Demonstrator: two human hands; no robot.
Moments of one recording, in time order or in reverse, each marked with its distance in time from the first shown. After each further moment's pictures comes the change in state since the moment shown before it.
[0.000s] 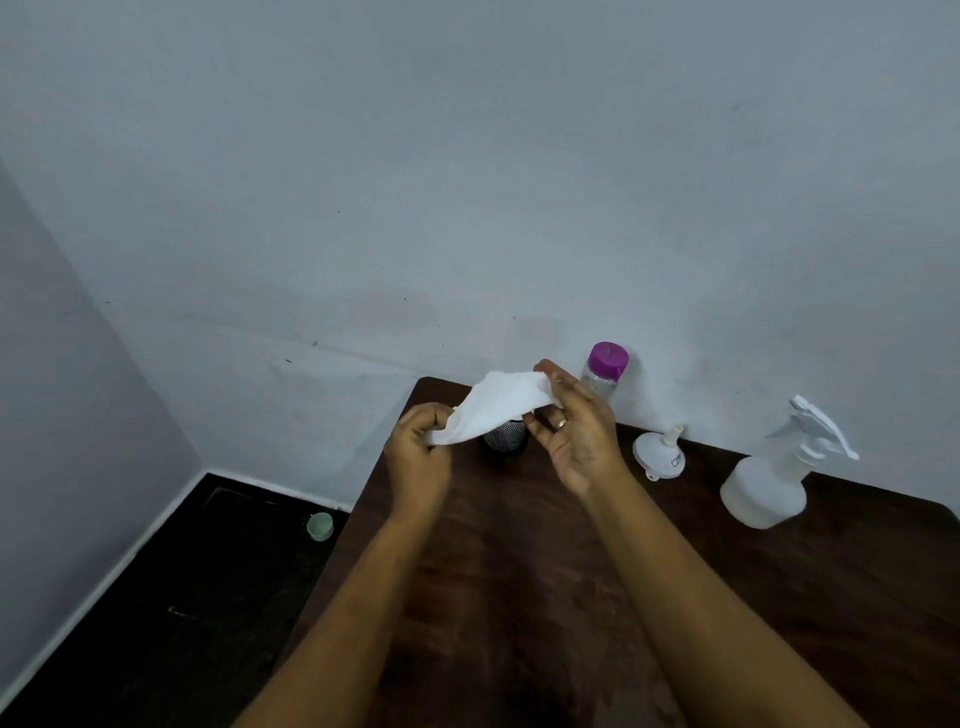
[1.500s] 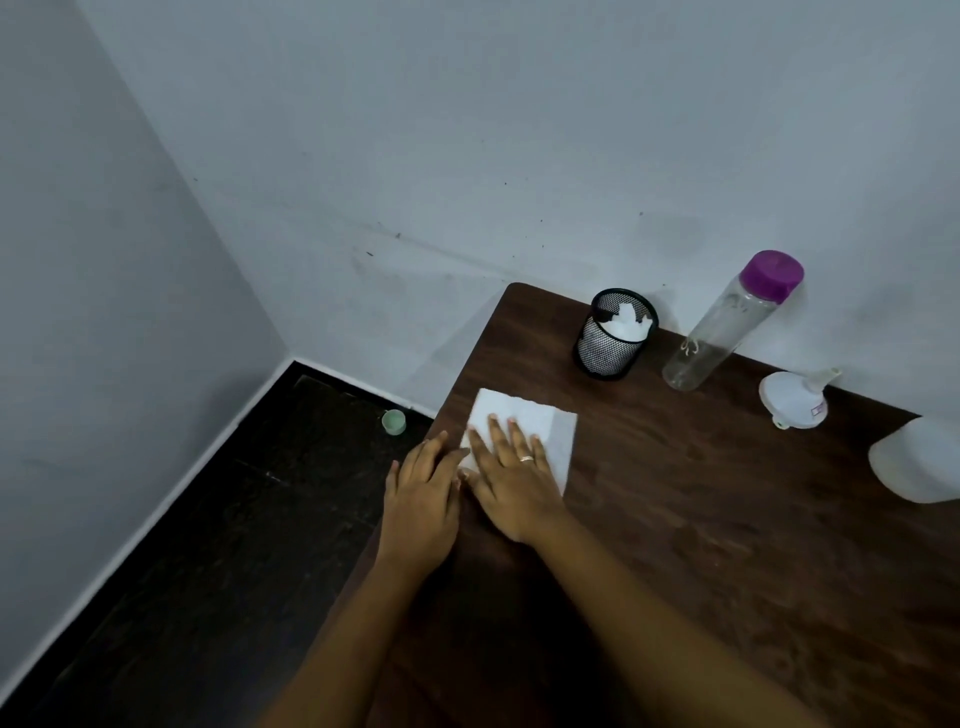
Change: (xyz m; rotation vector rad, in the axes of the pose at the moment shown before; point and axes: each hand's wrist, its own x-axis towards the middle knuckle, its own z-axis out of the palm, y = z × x) left_hand -0.081 -0.126 -0.102 0.886 -0.377 -0.093; right_hand -0.023 0.213 -0.011 -1.896 -0.664 -0.140
